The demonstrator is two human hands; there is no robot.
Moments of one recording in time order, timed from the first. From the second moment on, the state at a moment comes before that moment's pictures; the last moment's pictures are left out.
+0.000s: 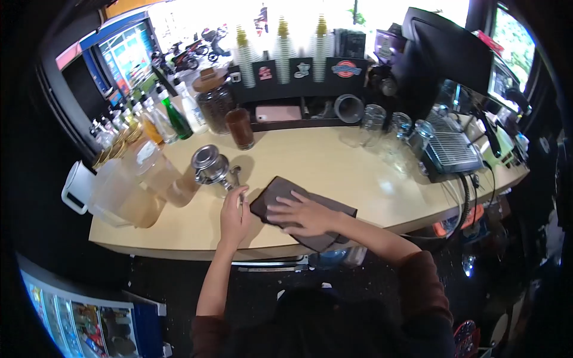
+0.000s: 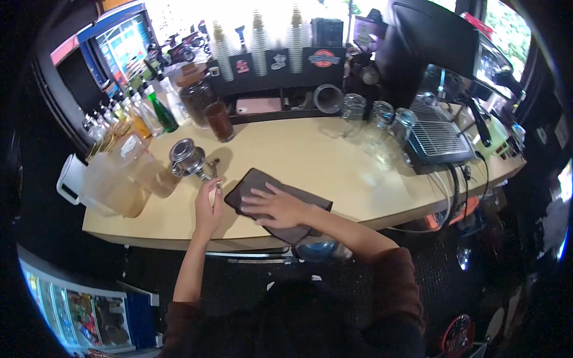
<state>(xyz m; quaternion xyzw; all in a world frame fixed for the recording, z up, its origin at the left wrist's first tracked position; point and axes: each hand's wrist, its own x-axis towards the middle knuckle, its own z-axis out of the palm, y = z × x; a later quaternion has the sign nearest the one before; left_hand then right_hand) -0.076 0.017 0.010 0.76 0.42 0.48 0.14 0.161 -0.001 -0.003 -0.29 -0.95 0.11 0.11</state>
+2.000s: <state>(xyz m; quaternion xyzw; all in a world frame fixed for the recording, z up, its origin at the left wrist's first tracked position) 0.228 0.157 0.007 0.60 0.31 0.62 0.39 0.343 -0.045 -0.011 -0.63 -0.75 -0.03 0.17</state>
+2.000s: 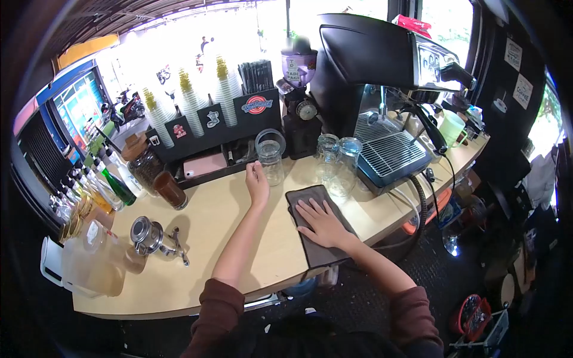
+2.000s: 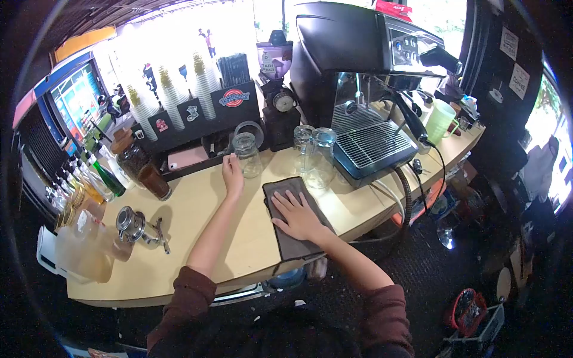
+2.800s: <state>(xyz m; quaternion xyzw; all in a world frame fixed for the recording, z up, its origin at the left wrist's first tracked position) 0.339 0.095 0.009 0.76 0.22 0.42 0.44 0.358 -0.062 -0.011 -0.65 -0.74 0.00 0.16</state>
